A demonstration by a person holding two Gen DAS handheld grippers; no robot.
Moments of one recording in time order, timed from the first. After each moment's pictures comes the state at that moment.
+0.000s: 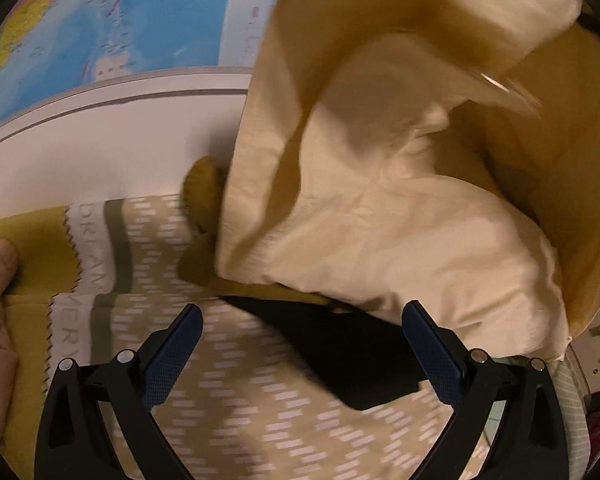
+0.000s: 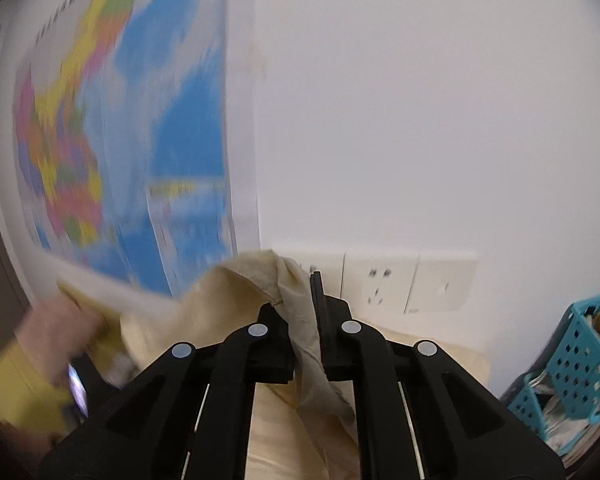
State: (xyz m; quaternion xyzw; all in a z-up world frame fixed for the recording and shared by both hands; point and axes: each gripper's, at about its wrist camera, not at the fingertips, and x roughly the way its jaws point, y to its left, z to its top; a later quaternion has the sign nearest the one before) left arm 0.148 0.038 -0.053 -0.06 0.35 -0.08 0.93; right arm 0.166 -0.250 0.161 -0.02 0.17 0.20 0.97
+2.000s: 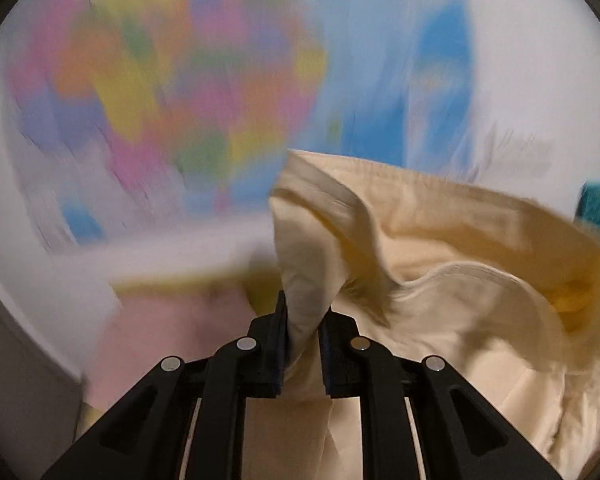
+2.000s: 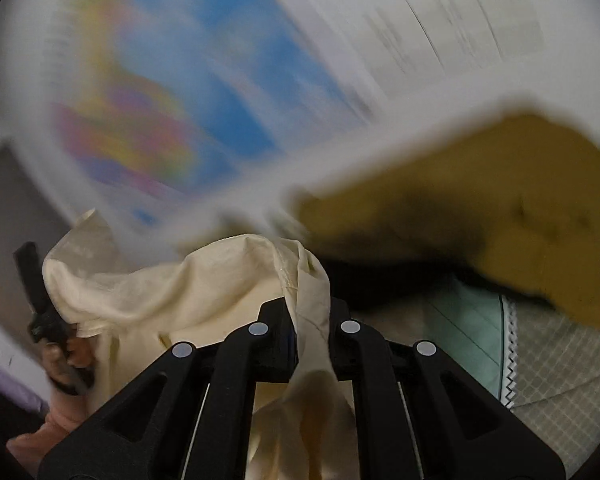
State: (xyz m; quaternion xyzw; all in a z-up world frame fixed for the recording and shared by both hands) left arm 0.024 0.168 0.056 0.03 0.34 0.08 0.93; right arm 0.162 -0.191 -0.020 0.17 0.41 0.32 0.84
